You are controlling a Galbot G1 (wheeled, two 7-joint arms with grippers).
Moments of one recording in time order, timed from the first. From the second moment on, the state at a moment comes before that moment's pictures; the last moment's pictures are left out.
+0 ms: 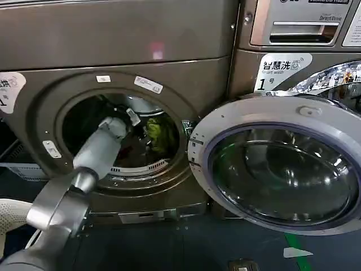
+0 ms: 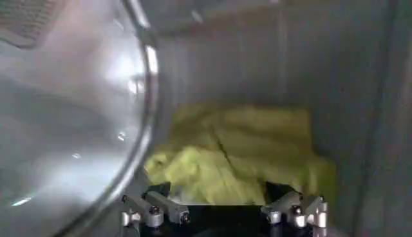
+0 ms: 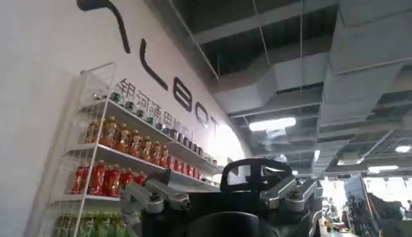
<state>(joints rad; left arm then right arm) -0.12 -1.38 0.04 -0.30 0.45 0.06 0.71 -1.73 0.82 2.51 1.70 0.74 -0.43 -0.15</state>
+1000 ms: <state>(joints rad) -0.16 -1.40 0.21 -0.15 0.75 -0.02 0.81 -1.71 0.83 2.49 1.70 0.73 -0.42 -0.16</state>
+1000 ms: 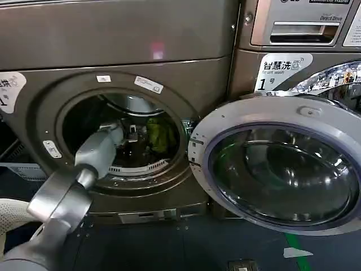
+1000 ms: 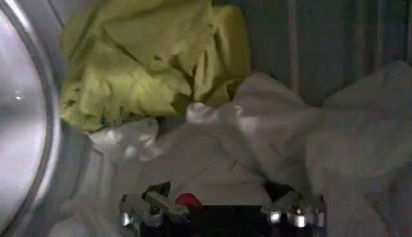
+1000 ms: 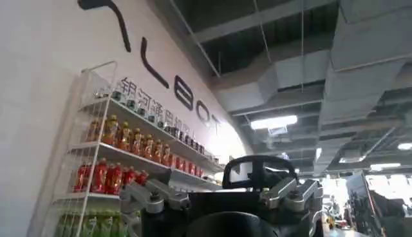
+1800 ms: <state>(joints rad) -0.12 -1.41 0.21 -0.14 0.74 0.01 0.77 -1.70 0.84 2.47 1.69 0.72 -0.41 -0.16</state>
